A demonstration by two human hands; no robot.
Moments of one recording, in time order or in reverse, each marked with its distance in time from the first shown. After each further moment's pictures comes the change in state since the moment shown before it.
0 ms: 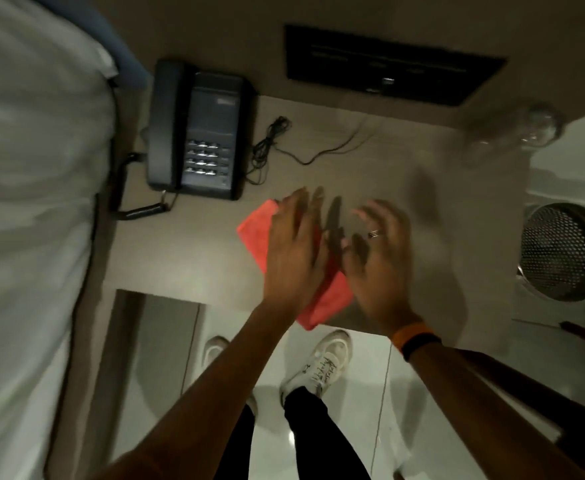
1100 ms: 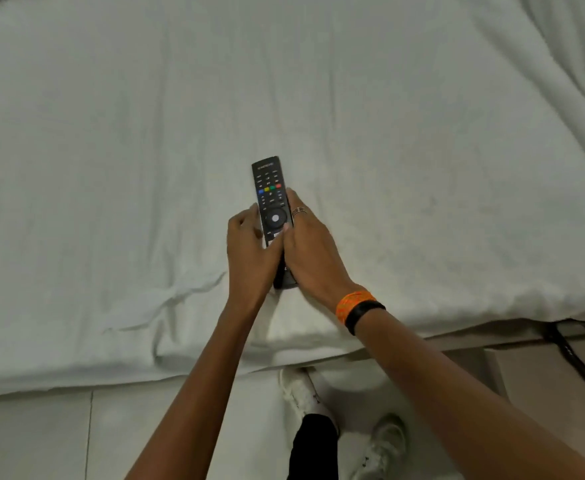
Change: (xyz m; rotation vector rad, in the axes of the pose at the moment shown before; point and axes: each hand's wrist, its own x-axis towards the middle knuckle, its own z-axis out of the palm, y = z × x) left_hand -0.410 -0.227 -0.451 -0.254 1.166 -1.149; right_hand -0.283 -0.593 0.247 0.285 -1.314 -0.738
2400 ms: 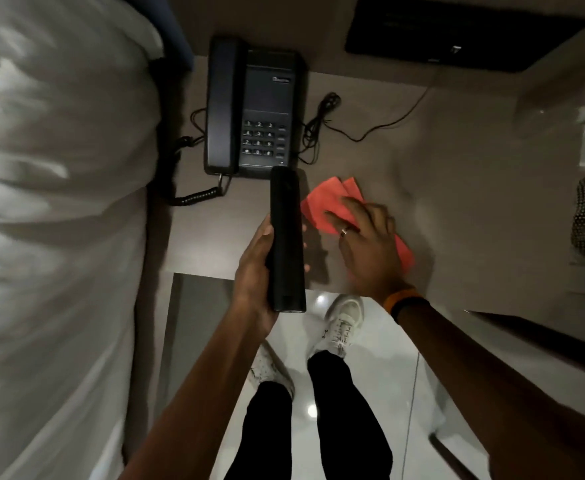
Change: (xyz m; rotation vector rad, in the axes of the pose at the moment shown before) left_hand -0.346 0.063 0.375 -0.179 -1.426 -0.444; right_hand -0.458 0.403 -0.171 -0.589 0.802 0.830
